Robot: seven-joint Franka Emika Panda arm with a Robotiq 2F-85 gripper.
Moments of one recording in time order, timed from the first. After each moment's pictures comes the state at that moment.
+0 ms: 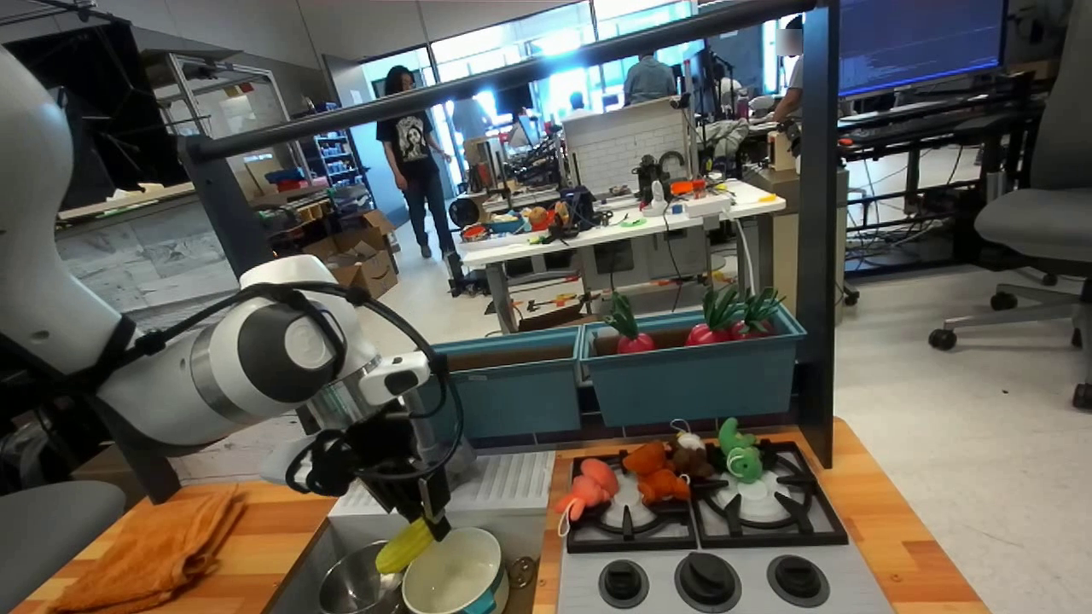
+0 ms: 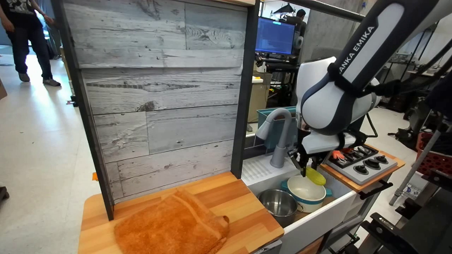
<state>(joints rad) 0.23 1.01 -0.25 -1.78 -0.03 2.68 0.47</state>
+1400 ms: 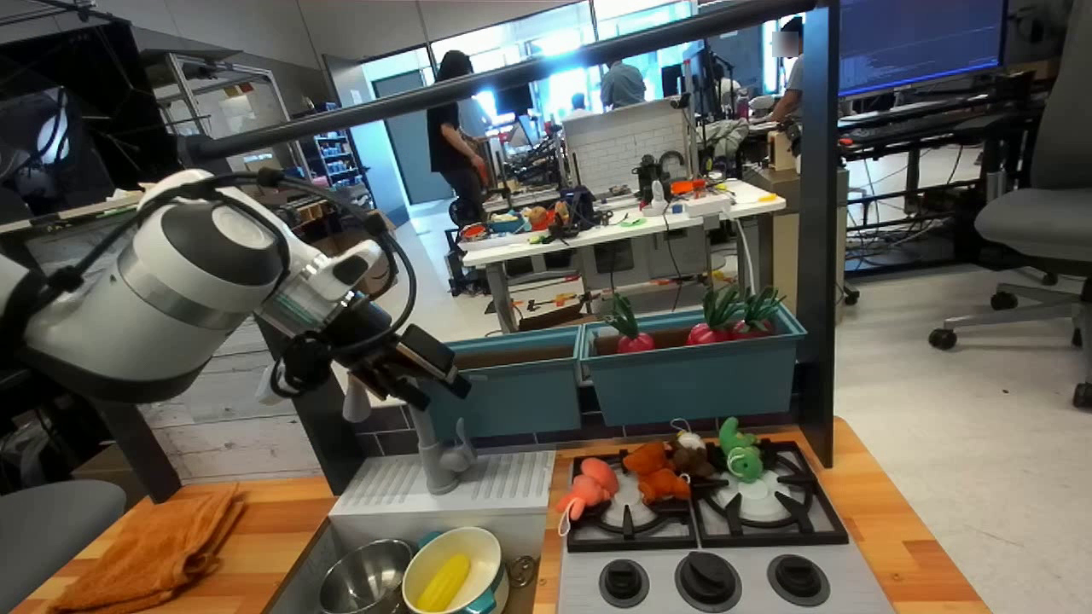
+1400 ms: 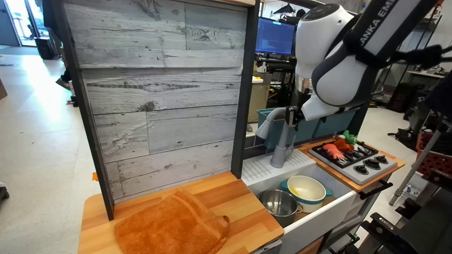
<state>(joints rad) 0.60 0.91 -0.64 -1.90 -0.17 2.80 0.68</state>
